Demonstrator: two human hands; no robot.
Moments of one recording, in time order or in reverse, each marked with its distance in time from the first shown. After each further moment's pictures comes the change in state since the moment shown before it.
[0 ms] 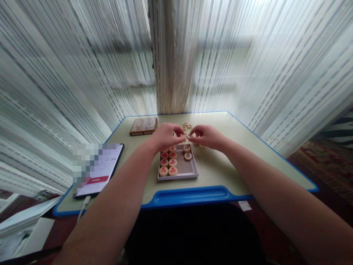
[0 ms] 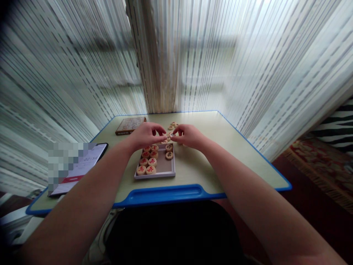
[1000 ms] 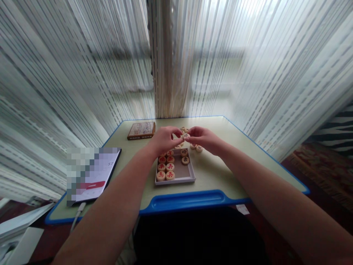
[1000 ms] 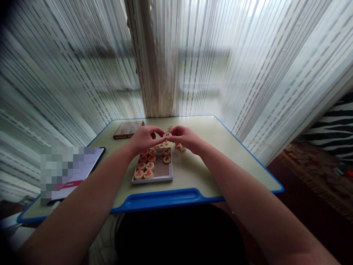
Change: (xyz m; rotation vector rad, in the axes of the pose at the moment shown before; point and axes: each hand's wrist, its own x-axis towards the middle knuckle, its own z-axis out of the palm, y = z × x) left_hand 0.003 -0.006 0.007 -0.020 0.135 0.107; right_hand 0.000 -0.003 0.005 0.804 -0.079 0.098
